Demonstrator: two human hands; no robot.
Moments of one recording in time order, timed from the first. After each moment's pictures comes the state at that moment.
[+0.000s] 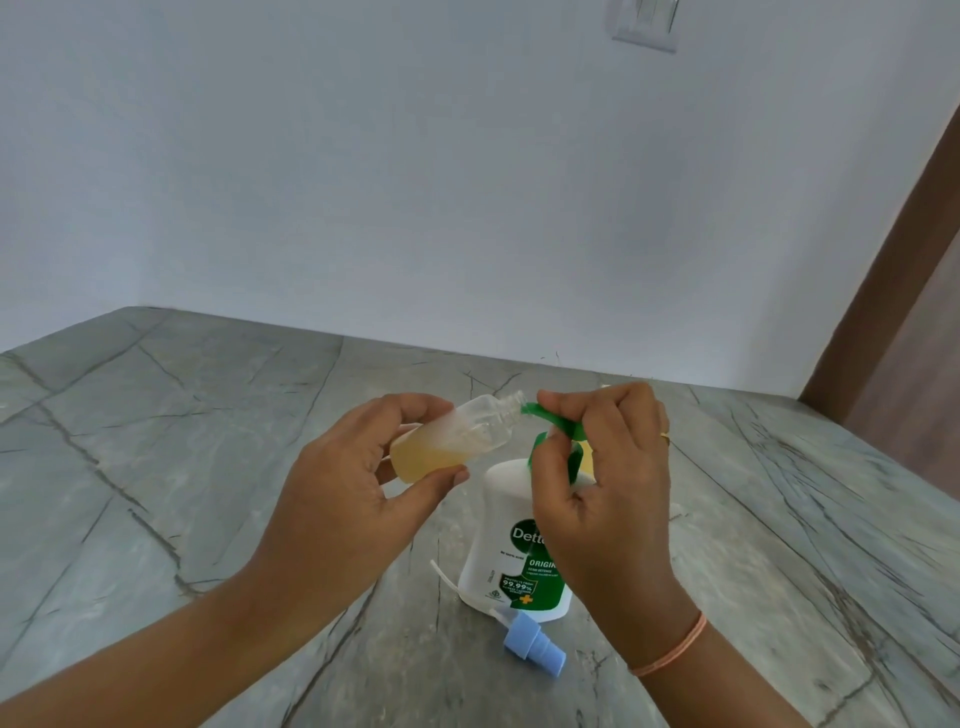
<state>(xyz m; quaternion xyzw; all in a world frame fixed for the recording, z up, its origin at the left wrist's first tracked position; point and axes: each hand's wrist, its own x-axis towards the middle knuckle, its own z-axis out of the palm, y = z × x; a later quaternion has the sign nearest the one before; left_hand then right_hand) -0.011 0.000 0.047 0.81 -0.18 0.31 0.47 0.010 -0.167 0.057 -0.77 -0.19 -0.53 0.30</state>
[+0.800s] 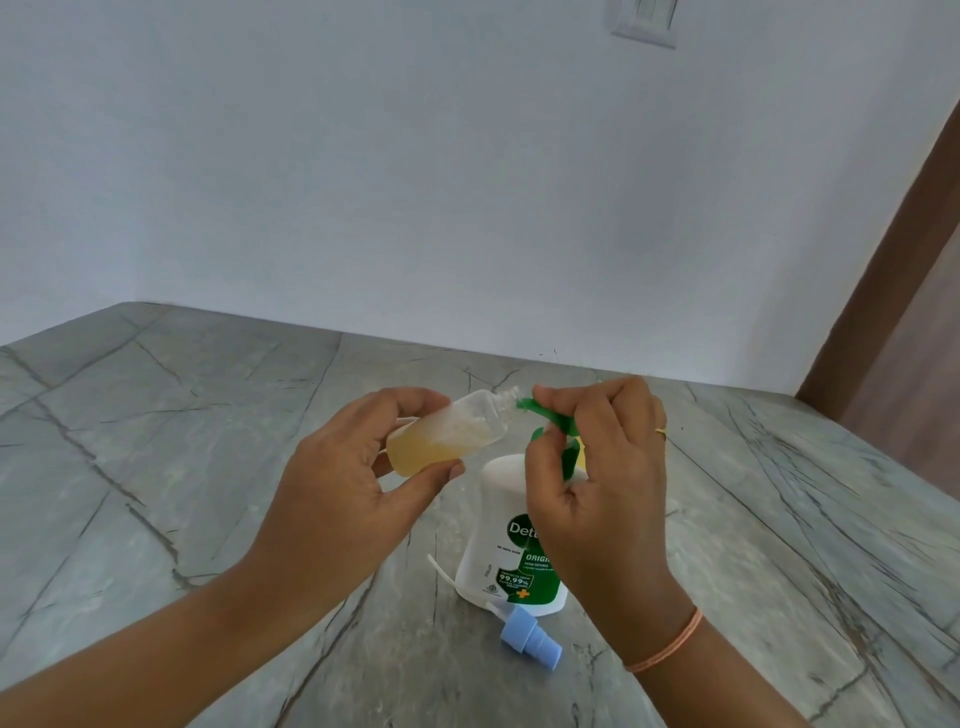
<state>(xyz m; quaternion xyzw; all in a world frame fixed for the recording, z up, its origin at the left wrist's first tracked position) -0.010 0.001 0.046 0.81 -0.18 0.32 0.46 0.008 -0.165 0.056 -0.78 -0.19 -0.53 0.29</state>
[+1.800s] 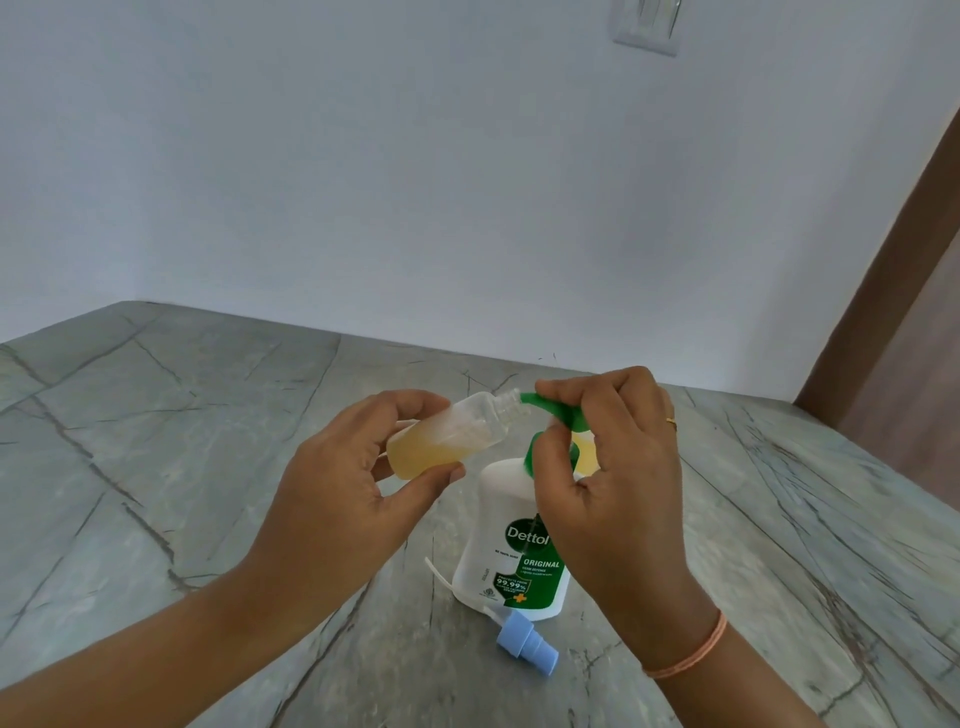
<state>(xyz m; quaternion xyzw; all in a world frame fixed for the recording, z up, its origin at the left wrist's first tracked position) -0.011 -0.001 0.046 0.80 -0.18 0.33 0.47 0.002 -0.171 0.069 -0.79 -0.19 -0.50 0.29</state>
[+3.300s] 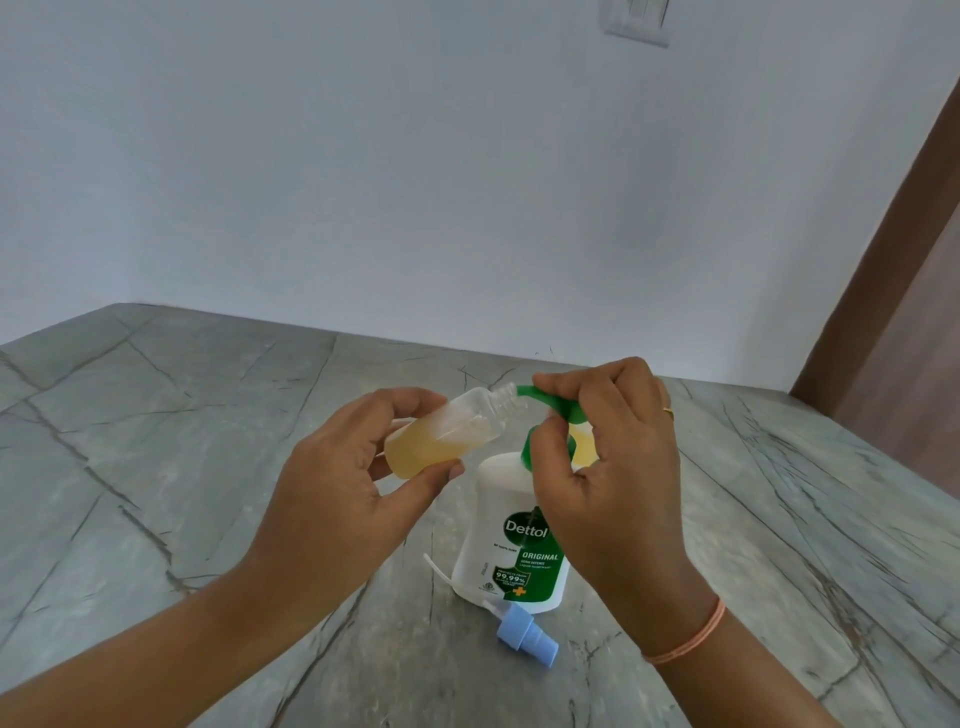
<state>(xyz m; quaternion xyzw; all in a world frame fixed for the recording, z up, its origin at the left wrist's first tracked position) -0.011 -0.002 0.045 0.79 -0.18 0.32 0.48 0.005 -0.172 0.069 -0.79 -0.19 -0.51 0.28</state>
